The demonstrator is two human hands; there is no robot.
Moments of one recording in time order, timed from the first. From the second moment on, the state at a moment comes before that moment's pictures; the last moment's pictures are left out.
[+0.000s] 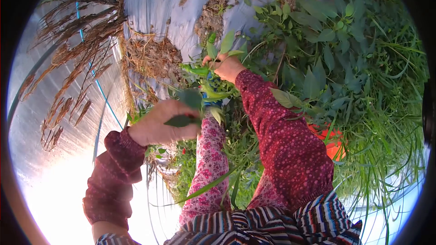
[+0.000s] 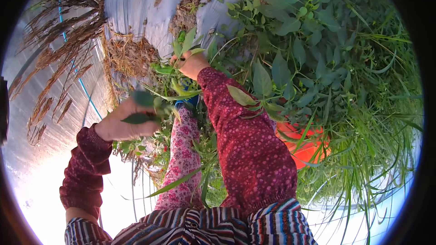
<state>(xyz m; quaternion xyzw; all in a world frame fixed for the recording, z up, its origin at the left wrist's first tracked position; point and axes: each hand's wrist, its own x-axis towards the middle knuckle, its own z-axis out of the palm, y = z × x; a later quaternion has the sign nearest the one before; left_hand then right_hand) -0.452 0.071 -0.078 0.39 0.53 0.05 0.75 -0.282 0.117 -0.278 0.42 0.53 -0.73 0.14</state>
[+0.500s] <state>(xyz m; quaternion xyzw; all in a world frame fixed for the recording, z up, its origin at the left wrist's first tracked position) -0.434 0.075 -0.157 0.49 0.65 0.05 0.58 -0.284 0.109 -0.289 0.44 0.19 -0.88 0.01</state>
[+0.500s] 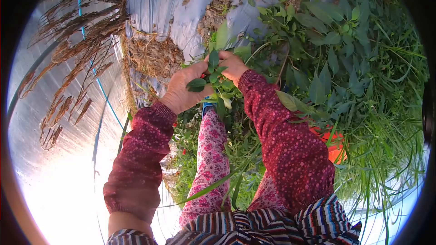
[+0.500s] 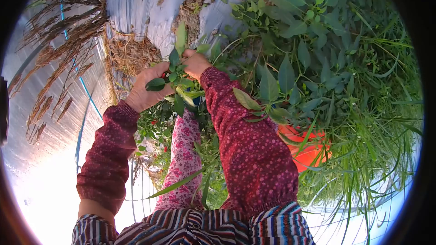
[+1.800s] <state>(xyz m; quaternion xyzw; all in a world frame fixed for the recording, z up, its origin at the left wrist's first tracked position) -0.453 0.075 -0.166 0.00 0.52 0.37 0.77 -0.236 0.149 -0.258 0.48 0.12 -0.87 -0.05</state>
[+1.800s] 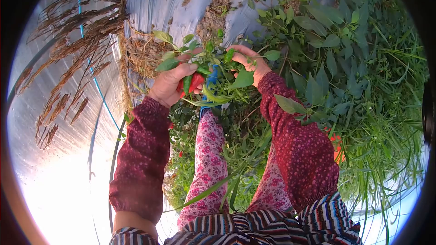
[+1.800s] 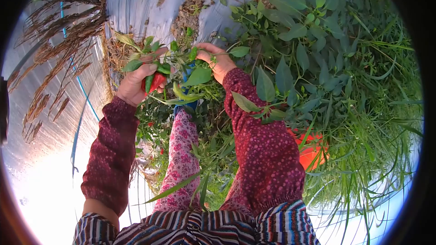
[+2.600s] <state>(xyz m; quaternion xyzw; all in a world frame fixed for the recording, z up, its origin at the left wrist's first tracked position) -0.415 0.074 -0.096 0.35 0.60 0.02 0.72 -0.223 0.133 -0.142 0.32 0.65 -0.68 0.10</state>
